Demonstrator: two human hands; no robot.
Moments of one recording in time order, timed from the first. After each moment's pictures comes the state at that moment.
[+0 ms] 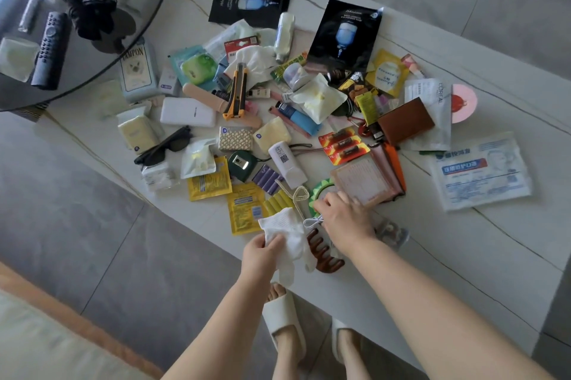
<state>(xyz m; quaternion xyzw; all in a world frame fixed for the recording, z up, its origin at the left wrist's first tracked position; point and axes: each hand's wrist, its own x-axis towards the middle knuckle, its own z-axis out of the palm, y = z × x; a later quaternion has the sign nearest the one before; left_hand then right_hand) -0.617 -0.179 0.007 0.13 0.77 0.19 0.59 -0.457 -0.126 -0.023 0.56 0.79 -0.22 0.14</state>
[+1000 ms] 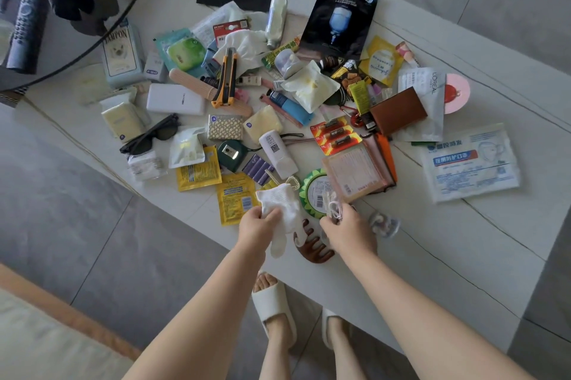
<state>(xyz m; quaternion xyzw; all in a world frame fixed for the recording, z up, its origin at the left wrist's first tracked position) -0.609 -0.147 -0.013 0.15 0.78 0.18 0.58 -0.446 -0.154 -0.012 0.78 0.44 -0.43 0.02</state>
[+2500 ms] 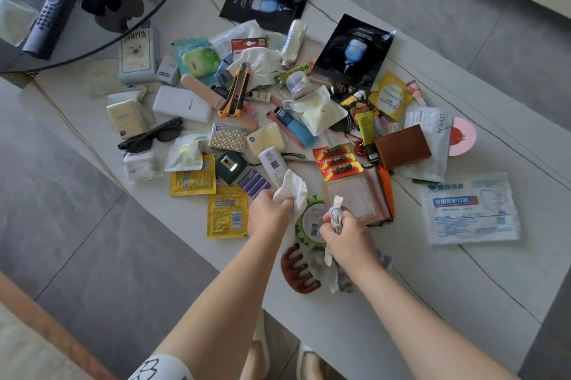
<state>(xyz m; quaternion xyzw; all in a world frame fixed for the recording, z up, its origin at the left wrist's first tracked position) -0.575 -0.095 -0.056 0.26 0.84 0.16 0.46 -0.428 -0.119 0.001 0.72 0.49 -0.49 -0.05</state>
